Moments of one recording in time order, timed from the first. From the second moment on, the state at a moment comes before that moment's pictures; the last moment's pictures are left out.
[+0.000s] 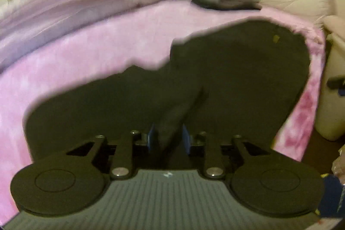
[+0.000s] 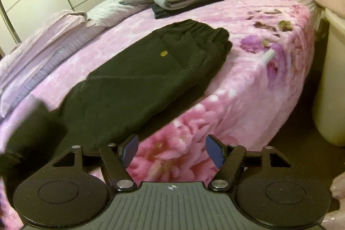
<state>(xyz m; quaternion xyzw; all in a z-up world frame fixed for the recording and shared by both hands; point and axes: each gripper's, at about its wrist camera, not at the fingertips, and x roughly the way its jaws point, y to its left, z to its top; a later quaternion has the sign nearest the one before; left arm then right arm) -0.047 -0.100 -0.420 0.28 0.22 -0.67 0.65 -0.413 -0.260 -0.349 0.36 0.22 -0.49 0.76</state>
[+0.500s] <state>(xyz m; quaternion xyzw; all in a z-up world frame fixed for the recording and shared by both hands) 0.092 -0.021 -0.364 0.11 0.33 -0.59 0.73 -0.259 -0.296 -0.370 0.47 0.17 -0.28 0.82</state>
